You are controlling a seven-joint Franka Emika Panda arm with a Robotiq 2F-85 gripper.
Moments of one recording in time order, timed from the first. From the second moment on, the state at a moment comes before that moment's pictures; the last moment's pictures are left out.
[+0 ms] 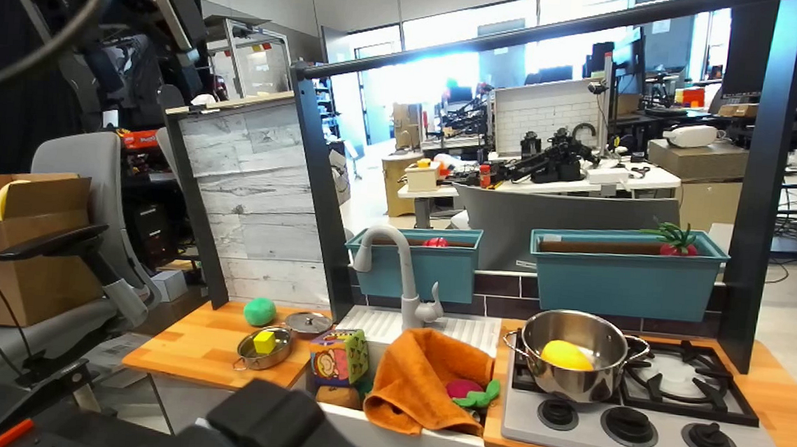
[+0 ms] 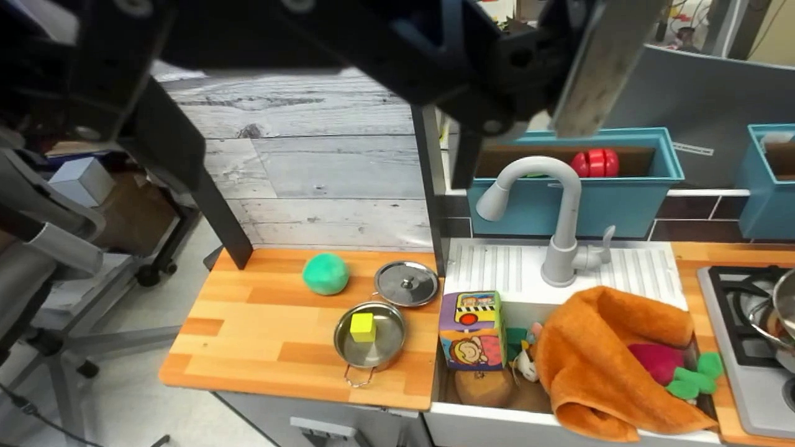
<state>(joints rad) 0.12 -0.56 -0.20 -2.71 0.18 2.51 -0.37</state>
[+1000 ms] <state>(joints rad) 0.19 0.28 -0.22 -2.32 0.53 2.80 -0.39</state>
